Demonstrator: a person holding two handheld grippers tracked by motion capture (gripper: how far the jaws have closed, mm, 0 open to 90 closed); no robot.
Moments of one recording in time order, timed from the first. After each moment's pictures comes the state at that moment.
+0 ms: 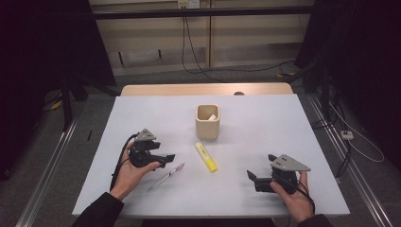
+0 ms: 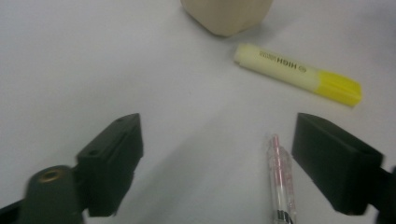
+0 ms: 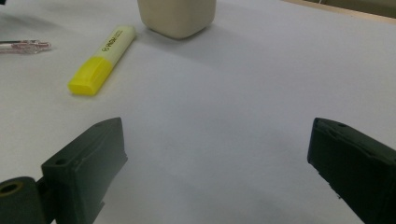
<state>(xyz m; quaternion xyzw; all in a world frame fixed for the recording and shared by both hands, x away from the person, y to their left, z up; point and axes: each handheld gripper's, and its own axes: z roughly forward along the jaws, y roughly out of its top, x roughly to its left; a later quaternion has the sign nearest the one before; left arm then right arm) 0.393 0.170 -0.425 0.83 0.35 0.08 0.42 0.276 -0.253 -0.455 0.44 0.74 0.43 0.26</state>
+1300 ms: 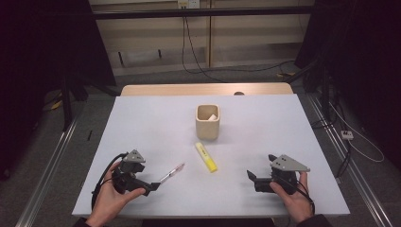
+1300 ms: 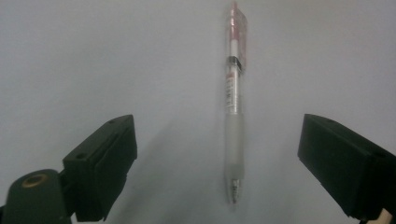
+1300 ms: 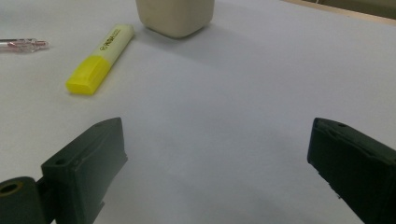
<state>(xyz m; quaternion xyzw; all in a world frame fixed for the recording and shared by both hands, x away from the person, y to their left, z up) 0.332 0.198 -0.420 0.90 0.33 0.03 0.30 0.275 -0.252 -0.454 0.44 0.74 0.43 0.26</state>
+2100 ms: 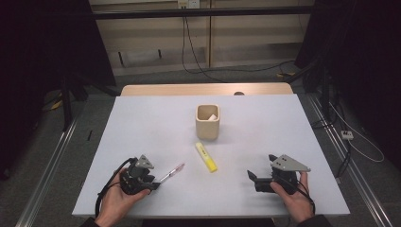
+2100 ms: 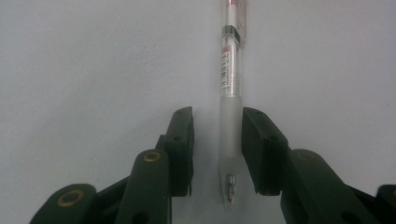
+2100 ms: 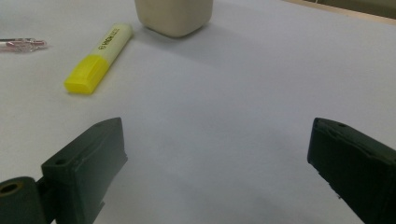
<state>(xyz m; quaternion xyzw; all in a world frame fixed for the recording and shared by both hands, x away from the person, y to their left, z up) 0.324 0.182 -0.430 0.91 0.32 0.06 0.24 0.275 -0.253 -0.454 0.45 0.74 0.43 0.26</state>
